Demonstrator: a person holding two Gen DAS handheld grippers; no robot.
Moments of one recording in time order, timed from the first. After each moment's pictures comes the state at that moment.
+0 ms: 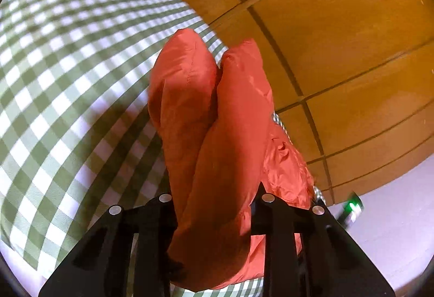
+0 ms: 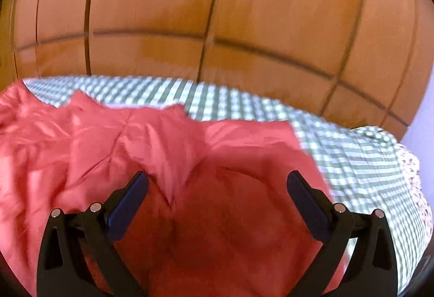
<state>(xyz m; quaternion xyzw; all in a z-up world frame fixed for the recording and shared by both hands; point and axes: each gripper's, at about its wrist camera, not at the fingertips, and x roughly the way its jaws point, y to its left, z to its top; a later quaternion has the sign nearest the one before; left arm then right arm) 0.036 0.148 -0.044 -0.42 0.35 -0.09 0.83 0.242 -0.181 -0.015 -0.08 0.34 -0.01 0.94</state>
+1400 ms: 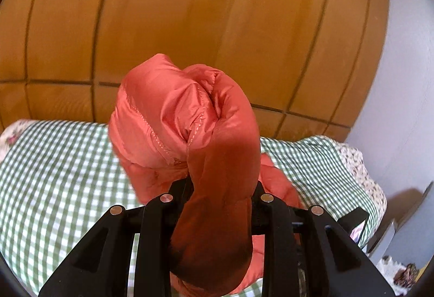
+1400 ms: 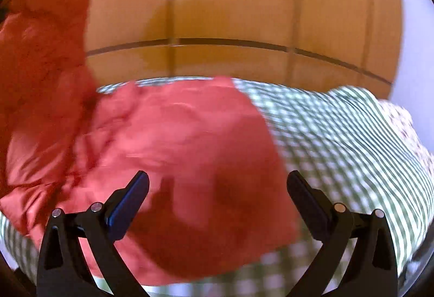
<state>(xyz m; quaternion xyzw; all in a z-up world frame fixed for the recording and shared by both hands) 0.046 -0.089 0.129 -0.08 0.26 -0.18 0.95 0.105 -0.295 -0.012 0.03 0.29 -0.06 0.95</state>
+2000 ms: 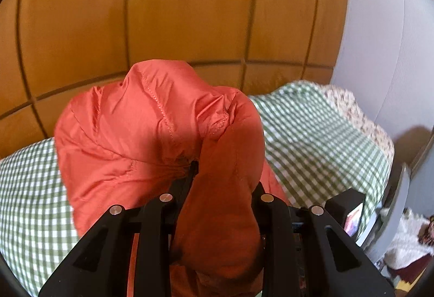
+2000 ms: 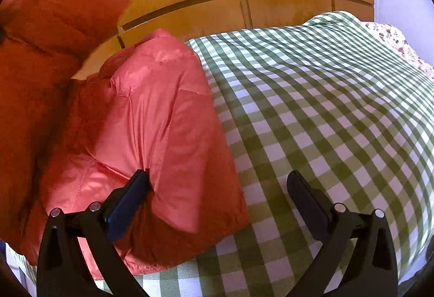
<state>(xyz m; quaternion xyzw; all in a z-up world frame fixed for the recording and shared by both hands) 0.085 -0.249 0.082 0.05 0.31 -0.24 0.92 0.112 -0.348 -0.061 0.16 0.34 -0.07 0.92</state>
